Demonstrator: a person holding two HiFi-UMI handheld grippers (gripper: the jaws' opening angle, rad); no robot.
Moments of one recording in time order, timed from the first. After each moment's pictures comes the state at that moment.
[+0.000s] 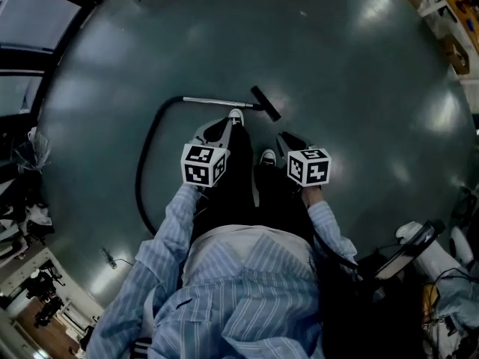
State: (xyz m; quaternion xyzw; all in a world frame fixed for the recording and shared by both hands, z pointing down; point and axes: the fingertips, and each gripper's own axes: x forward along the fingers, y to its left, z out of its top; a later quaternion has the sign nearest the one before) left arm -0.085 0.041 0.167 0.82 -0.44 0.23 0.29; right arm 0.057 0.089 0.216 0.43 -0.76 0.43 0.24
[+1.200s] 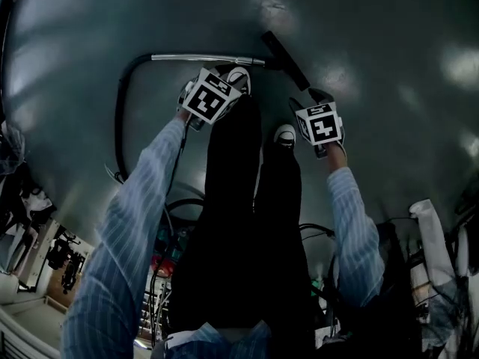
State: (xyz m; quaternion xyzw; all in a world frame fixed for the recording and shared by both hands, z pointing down) left arm -0.100 -0.104 0.626 0.81 -0.17 0.45 0.33; right arm 0.044 -0.027 0.653 0.34 -0.69 0.44 0.47
